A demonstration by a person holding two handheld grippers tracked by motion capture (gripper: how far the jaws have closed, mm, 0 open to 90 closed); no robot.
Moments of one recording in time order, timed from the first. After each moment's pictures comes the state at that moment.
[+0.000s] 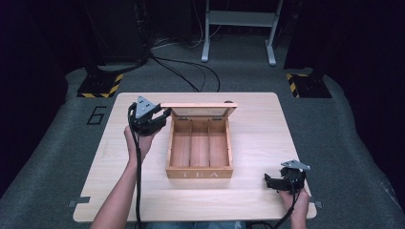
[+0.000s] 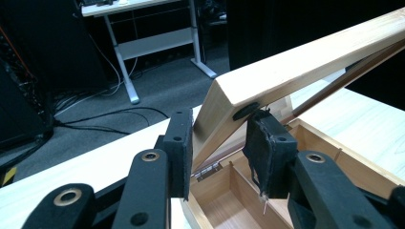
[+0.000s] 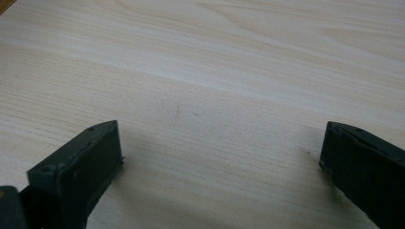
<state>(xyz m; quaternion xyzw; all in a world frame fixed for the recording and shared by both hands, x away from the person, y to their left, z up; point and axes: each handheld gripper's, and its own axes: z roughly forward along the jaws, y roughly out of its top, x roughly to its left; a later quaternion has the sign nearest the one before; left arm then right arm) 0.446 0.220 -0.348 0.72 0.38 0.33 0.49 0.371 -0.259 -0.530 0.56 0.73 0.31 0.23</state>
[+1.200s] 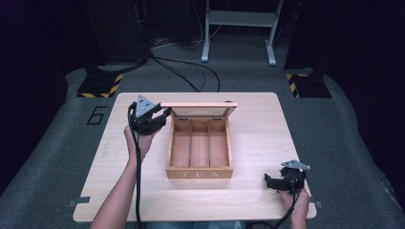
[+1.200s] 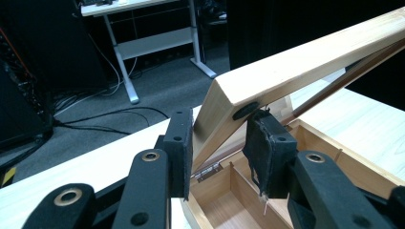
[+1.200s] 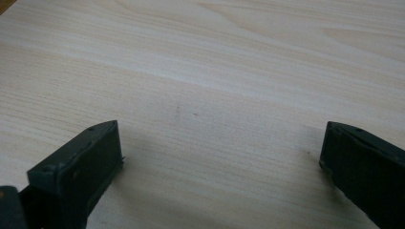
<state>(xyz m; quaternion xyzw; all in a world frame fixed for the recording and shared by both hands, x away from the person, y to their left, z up) 0.447 0.220 -0.347 0.72 0.38 0.32 0.49 0.371 -0.259 -0.530 0.56 0.73 0.31 0.23</state>
